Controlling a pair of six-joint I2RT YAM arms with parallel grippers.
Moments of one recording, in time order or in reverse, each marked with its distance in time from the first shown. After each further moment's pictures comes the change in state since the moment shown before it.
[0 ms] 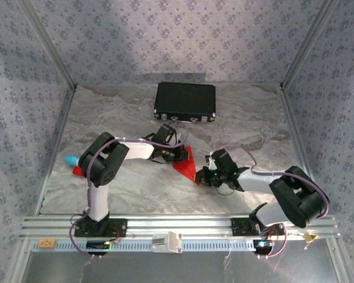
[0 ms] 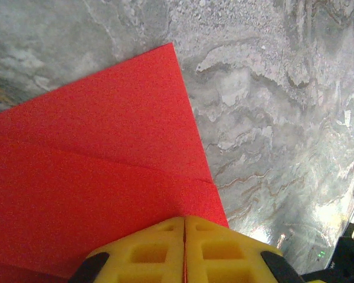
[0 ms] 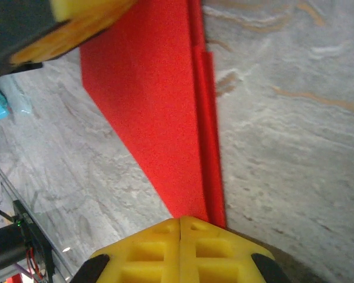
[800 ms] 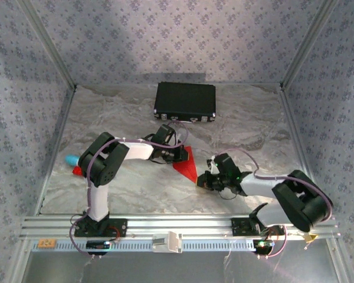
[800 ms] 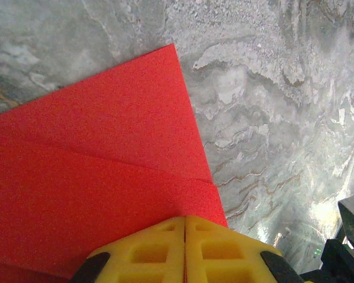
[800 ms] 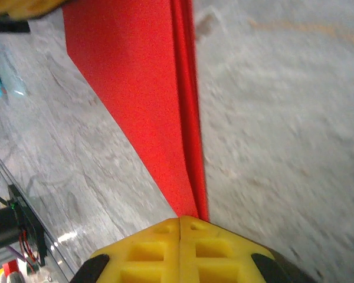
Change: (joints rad) left arm 0.006 0.000 -0.015 0.027 0.015 -0.003; right arm 0.008 -0.057 -0.095 0.025 -0.014 -0.008
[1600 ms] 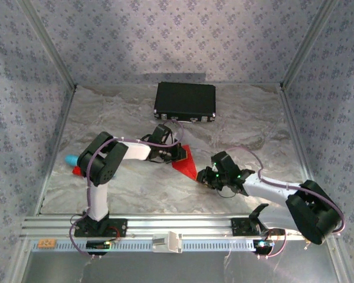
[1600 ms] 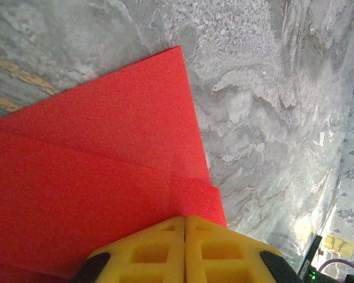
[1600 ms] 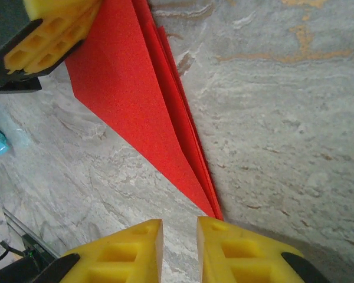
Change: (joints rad) left arm 0.031 -0.001 -0.042 0.093 0.029 -0.114; right arm 0.051 -0.114 0.084 -0.203 0.163 0.204
